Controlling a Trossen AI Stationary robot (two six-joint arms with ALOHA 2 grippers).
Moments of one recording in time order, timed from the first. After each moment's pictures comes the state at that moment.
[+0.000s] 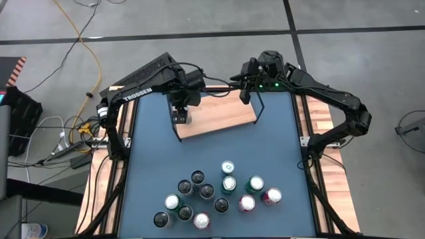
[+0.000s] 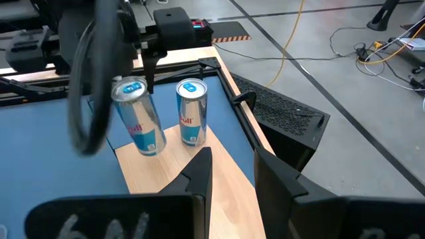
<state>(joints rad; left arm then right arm) 0.40 1.82 1.96 -1.52 -0.06 0.38 -0.52 1.41 1.43 -0.44 -0.18 -0.15</state>
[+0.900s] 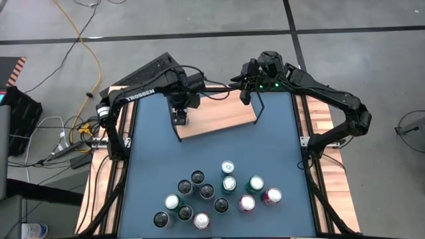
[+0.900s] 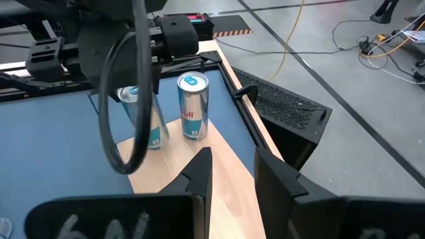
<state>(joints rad) 0.41 1.82 1.86 -1.48 -0.08 0.39 -0.52 1.41 1.43 -0.46 -0.18 -0.15</state>
